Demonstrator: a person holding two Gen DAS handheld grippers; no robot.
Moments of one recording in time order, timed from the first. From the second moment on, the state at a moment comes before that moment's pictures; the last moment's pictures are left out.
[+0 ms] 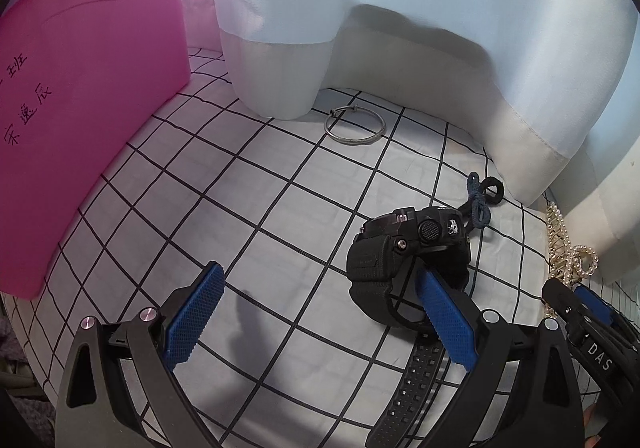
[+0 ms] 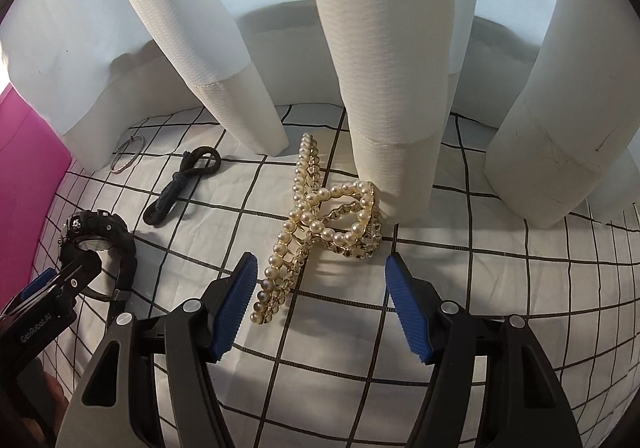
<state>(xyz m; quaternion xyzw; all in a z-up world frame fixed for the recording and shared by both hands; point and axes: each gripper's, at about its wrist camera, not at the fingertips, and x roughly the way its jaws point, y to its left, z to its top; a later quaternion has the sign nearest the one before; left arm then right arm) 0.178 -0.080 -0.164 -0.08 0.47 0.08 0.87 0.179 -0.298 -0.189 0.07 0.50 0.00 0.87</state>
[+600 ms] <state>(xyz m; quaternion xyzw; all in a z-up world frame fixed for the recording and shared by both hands) 0.199 -0.084 -0.183 -0.06 0.47 0.09 0.87 0.195 -0.272 -0.201 0.03 0.46 -0.02 0.89</state>
